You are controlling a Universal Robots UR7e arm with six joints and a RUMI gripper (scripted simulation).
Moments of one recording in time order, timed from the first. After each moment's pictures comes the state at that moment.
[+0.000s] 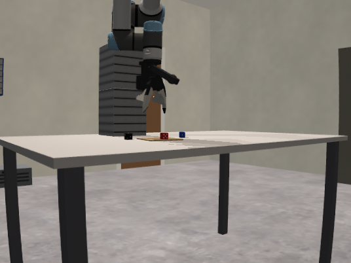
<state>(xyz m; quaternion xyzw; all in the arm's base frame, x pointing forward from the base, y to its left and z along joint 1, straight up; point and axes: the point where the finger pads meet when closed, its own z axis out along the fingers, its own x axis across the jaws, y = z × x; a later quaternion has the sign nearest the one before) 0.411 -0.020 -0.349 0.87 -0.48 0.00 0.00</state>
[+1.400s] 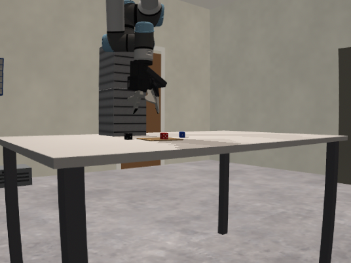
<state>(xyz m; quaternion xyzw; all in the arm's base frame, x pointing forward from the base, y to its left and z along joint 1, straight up) 0.374 -0.042 -0.351 0.99 0.11 0.00 0.00</state>
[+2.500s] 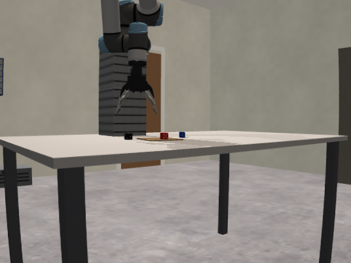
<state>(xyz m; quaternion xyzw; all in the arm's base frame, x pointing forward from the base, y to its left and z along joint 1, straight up) 0.347 -0.070 -0.352 0.84 0.54 0.00 0.00</state>
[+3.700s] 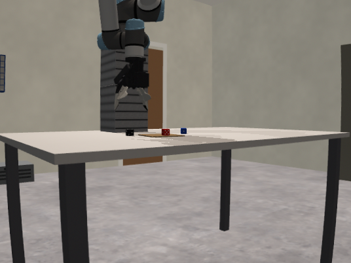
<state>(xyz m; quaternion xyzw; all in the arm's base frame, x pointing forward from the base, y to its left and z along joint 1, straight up) 0.334 -0.093 -0.353 0.62 0.79 0.00 0.00</state>
